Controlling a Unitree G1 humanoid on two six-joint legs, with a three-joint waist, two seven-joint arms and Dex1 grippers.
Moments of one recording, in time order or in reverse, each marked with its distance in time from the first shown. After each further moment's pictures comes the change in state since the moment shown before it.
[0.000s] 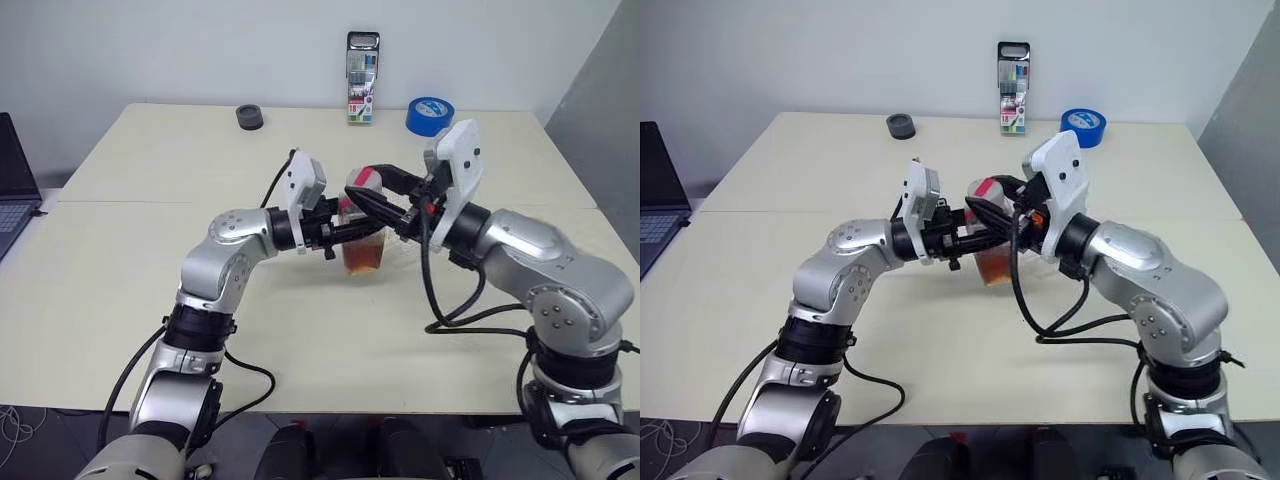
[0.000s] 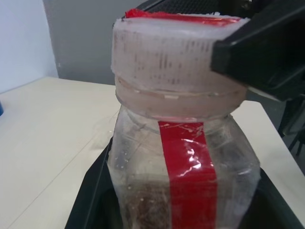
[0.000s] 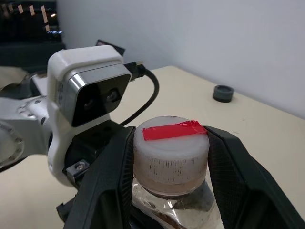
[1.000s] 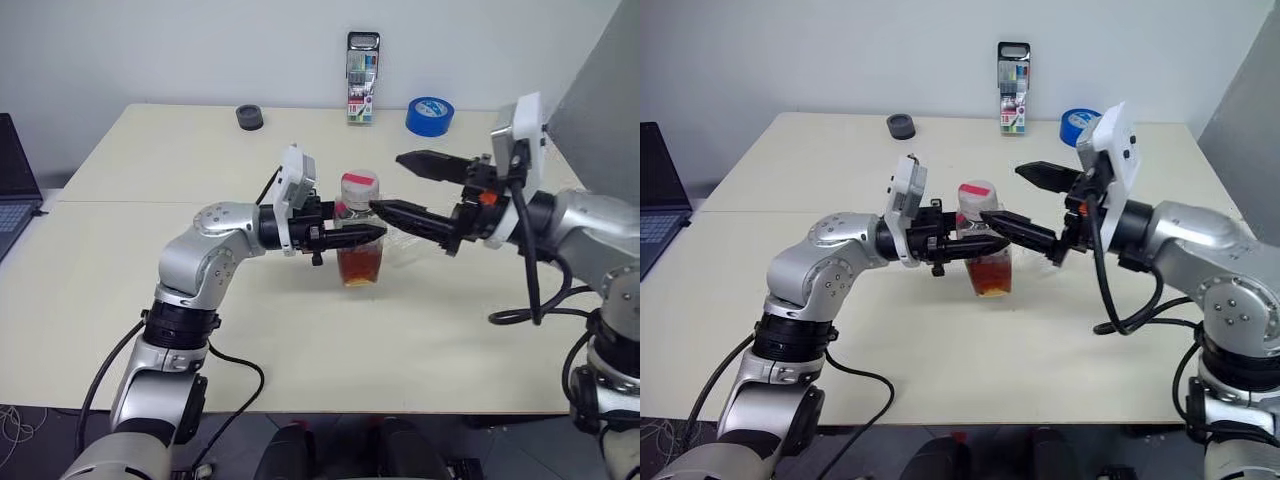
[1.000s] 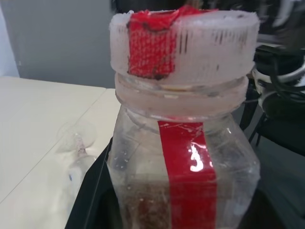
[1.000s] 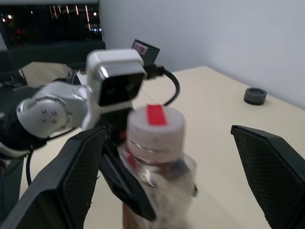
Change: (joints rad) left arm -0.041 0.065 0.006 -0.012 -0.094 0.099 -0.072; right arm -0.024 -0.108 -0.176 -0.018 0.261 0.100 0.057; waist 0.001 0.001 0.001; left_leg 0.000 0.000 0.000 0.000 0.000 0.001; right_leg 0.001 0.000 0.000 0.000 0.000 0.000
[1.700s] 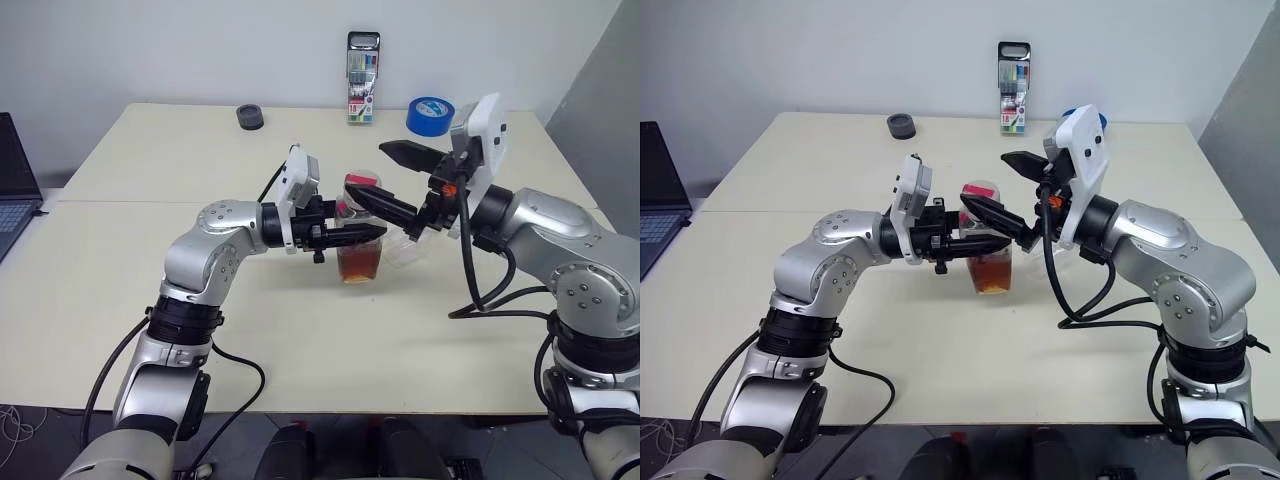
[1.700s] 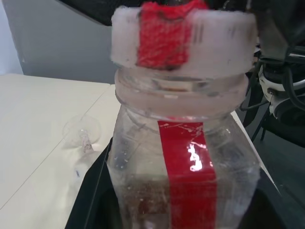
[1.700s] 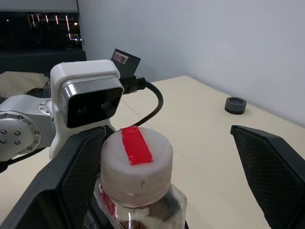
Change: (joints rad) left arm -0.017 -0.002 -0.012 0.027 0.037 -0.028 -0.026; right arm -0.015 0.051 0.127 0.073 -0.168 -0.139 -0.043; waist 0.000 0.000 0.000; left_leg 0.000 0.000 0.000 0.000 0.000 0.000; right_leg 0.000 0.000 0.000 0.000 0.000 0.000
